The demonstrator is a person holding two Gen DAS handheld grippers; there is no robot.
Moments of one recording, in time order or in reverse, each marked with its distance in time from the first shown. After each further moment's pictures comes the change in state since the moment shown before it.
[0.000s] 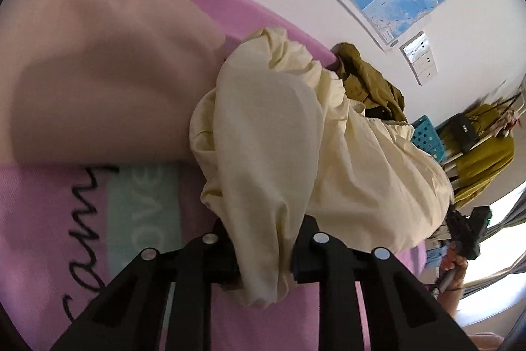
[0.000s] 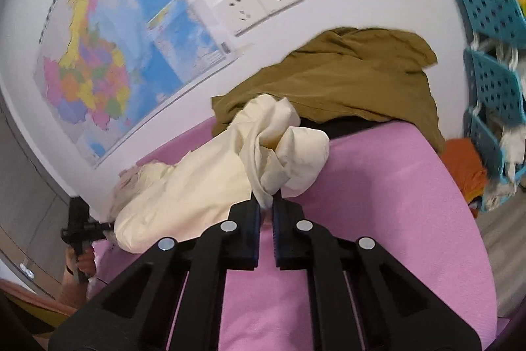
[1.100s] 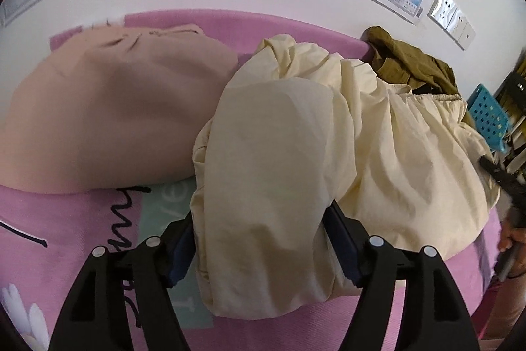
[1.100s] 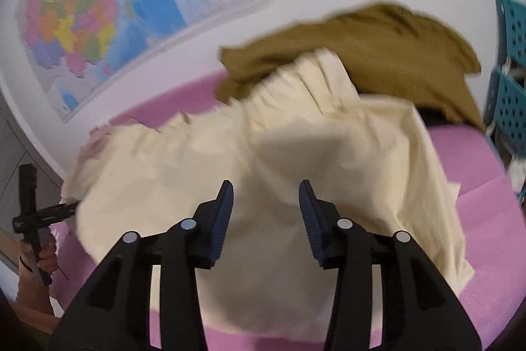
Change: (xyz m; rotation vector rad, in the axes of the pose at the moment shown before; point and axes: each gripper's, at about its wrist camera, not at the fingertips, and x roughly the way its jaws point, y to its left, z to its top) left arm 0.011 -0.045 -0.009 0.198 -0.094 0.411; right arm 0.100 0.085 -0.013 -0.204 0.091 -0.100
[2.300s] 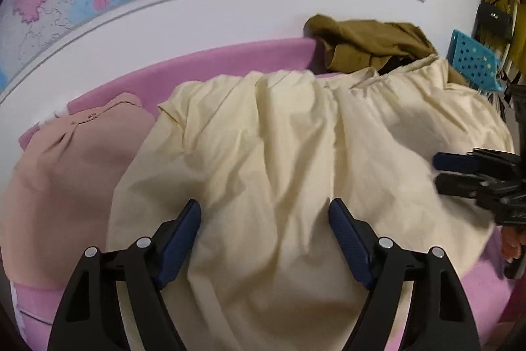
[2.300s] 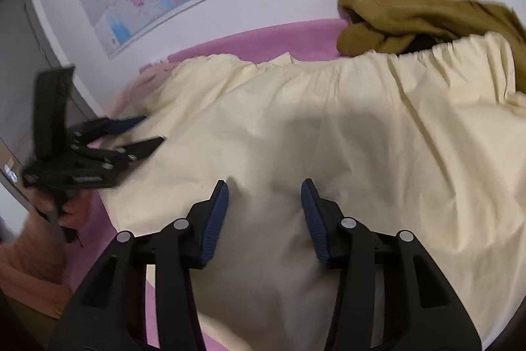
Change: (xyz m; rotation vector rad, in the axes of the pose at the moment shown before) left arm 0.033 -0.073 0.031 0.313 -0.074 0.038; right arm 0.076 0.095 -0.015 -0.163 0.193 0.204
